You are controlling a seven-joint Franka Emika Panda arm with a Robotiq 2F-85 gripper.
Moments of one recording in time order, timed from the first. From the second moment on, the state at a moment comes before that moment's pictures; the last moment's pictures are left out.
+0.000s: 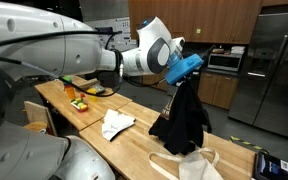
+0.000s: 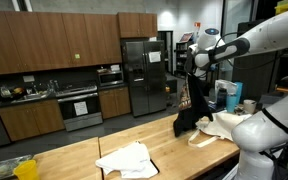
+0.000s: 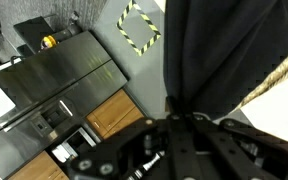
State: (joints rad) arm -0.20 -0.62 -0.15 -2.45 -0.35 2.56 -0.72
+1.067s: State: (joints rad) arm -0.49 -0.44 -0.37 -2.51 -0.55 2.42 -0.43
